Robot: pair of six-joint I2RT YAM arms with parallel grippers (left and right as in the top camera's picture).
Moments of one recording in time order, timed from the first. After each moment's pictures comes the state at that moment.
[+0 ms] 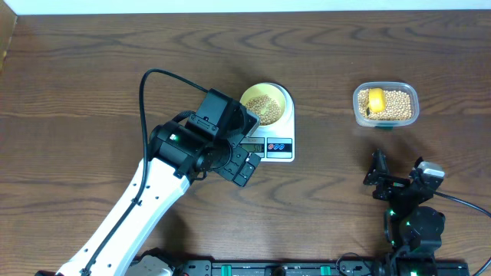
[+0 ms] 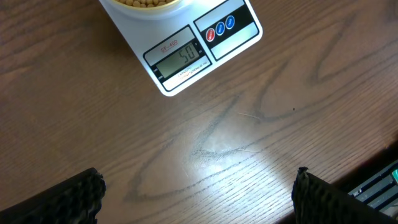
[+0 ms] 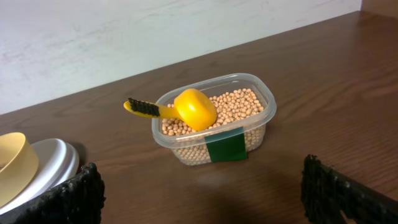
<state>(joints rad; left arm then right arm) -0.54 1.33 1.25 -1.13 0.13 0.06 -0.01 0.11 0.01 -0.06 0.08 0.26</state>
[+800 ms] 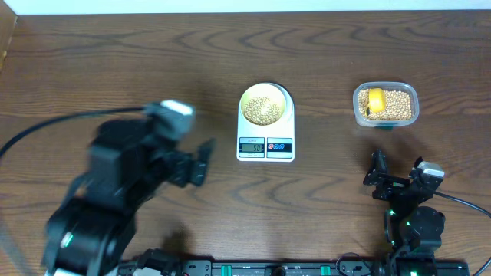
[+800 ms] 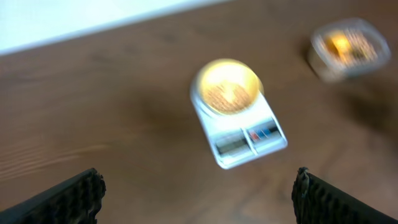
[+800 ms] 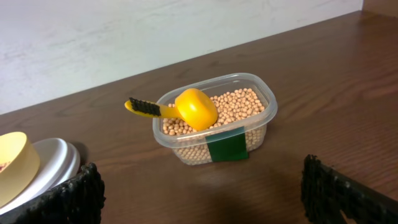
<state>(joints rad) -0.27 0.87 1.25 -1.01 0.12 0.06 -0.01 0.11 0.01 -0.06 0.08 0.26</state>
